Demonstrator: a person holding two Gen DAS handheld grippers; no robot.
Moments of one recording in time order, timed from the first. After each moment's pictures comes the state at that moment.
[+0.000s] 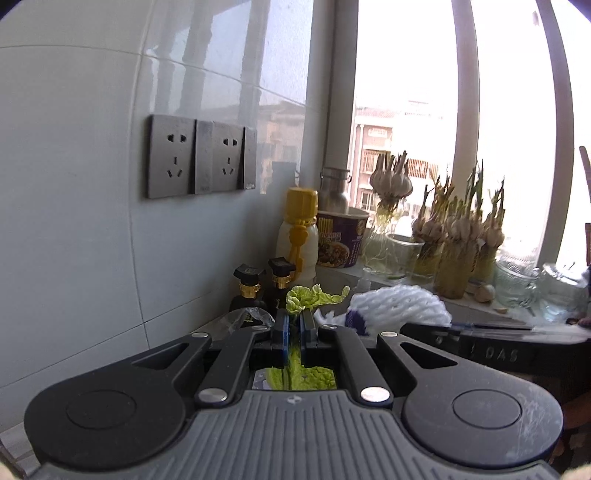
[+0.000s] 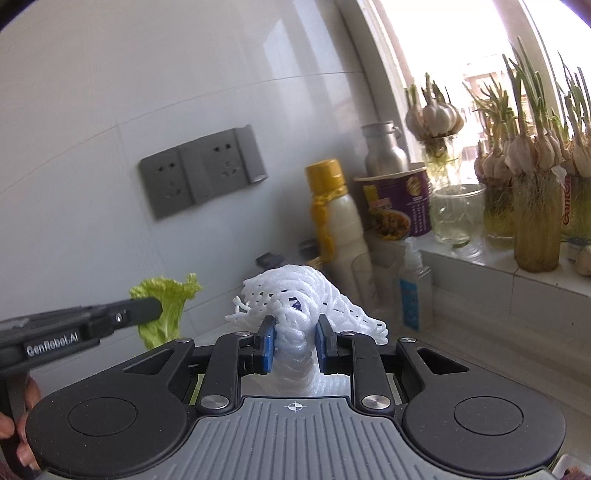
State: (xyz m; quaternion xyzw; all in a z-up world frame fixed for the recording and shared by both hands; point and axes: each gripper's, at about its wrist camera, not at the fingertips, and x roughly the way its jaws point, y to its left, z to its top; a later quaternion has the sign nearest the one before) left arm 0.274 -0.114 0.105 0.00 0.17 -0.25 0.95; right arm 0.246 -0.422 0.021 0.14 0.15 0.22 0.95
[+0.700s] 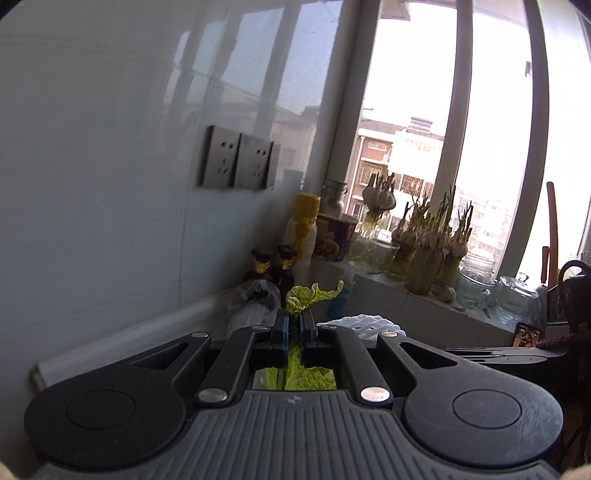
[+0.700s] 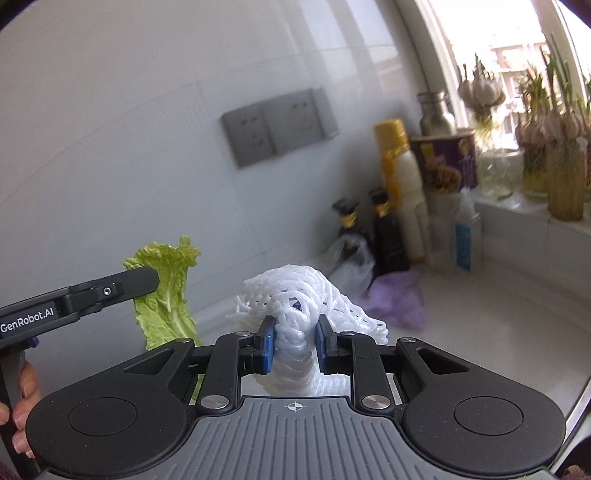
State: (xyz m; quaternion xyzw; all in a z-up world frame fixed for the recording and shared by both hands) left arm 0.198 -0.037 0.107 -0.06 0.18 -0.26 0.95; right arm 0.164 -0.371 0.021 0.13 0.20 0.27 0.93
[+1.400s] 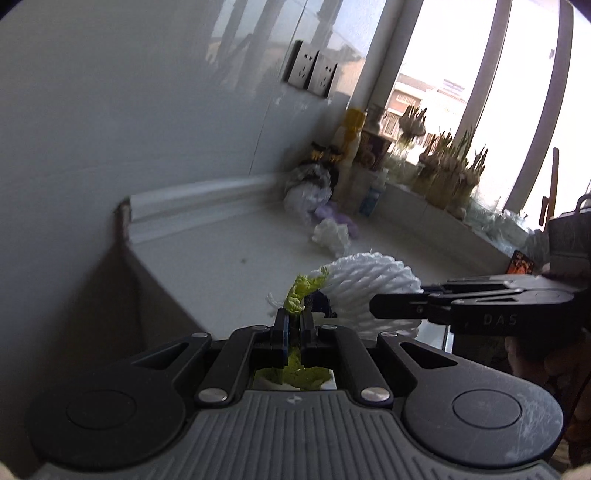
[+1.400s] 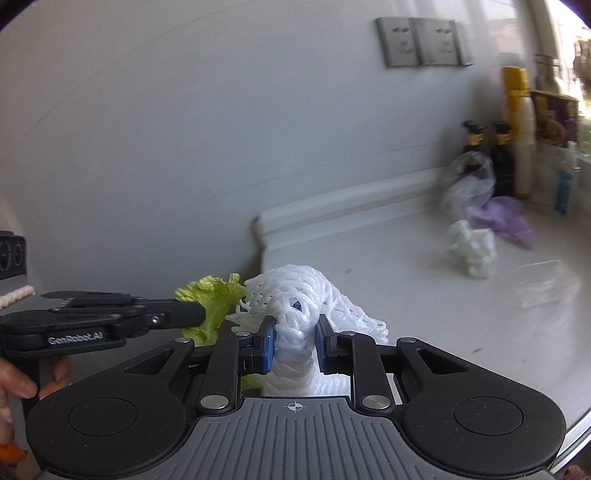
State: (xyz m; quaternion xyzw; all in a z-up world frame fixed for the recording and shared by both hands) left arm 0.114 0.064 0.038 -0.08 0.30 -0.24 0.92; right arm 0.055 -0.273 -0.015 0.03 0.27 0.39 0.88
